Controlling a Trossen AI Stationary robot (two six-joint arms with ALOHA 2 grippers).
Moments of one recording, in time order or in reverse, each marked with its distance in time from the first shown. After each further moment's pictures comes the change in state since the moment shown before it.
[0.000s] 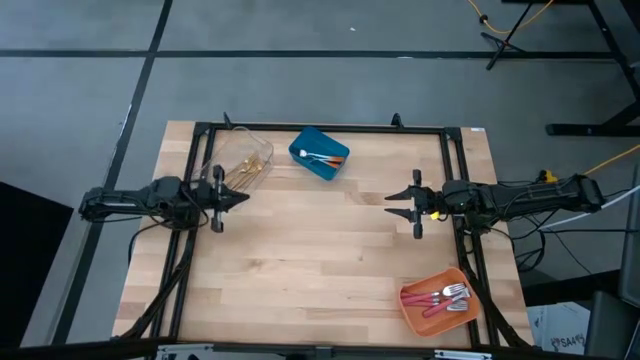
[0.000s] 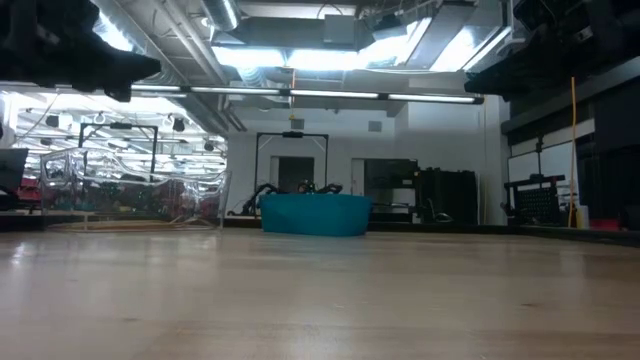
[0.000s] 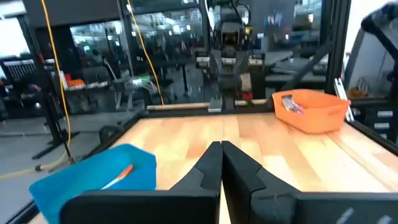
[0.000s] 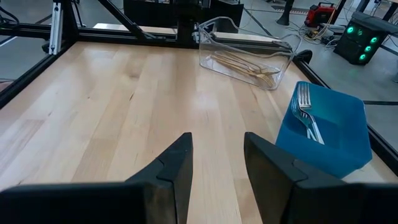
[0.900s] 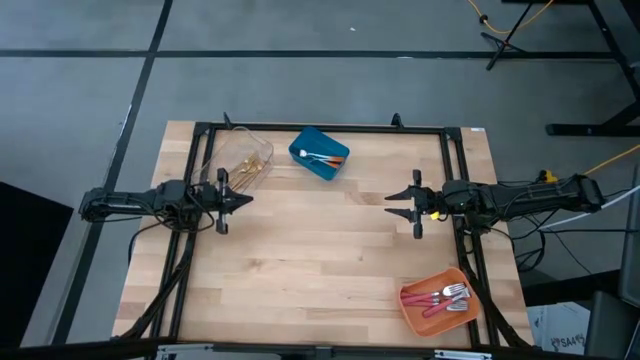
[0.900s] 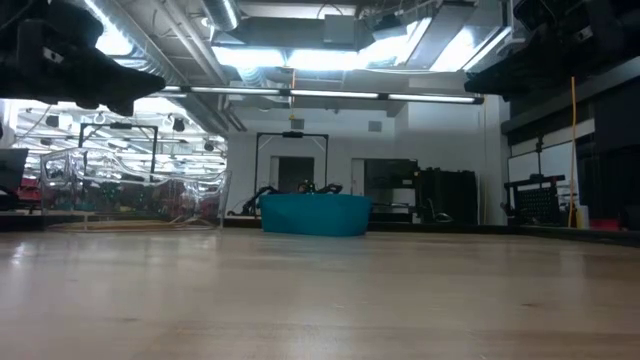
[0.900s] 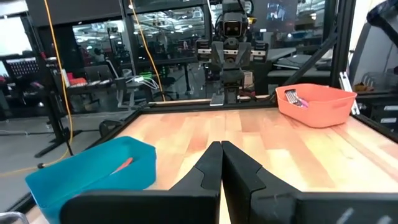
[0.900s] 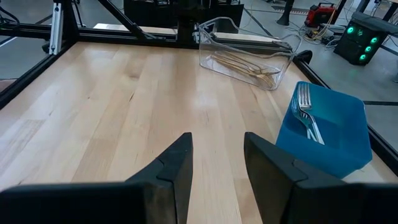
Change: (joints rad) left arm 0.001 0.004 -0.094 0.095 -0.008 -0.002; right arm 0.000 0.000 0.000 0.000 0.000 0.000
